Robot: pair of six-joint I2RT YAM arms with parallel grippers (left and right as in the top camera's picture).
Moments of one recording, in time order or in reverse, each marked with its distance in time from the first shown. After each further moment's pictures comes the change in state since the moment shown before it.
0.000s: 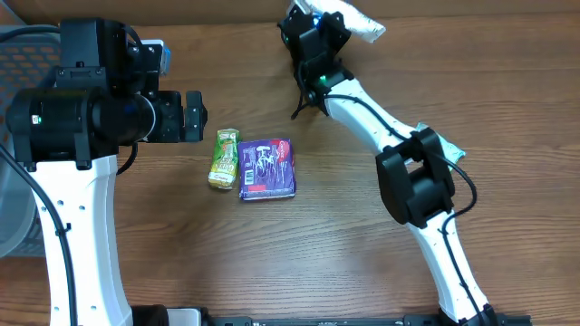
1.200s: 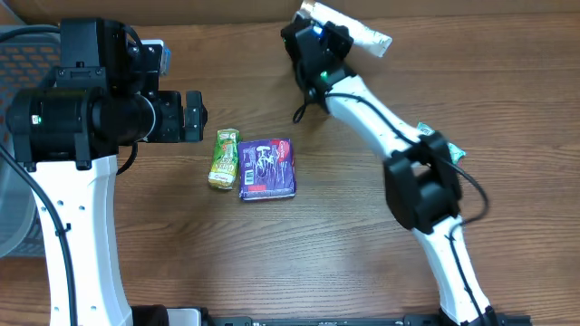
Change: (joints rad) left arm 0.000 0.000 0.000 0.000 0.000 0.000; right arm 0.009 -0.116 -0.004 -0.383 -0.004 0.108
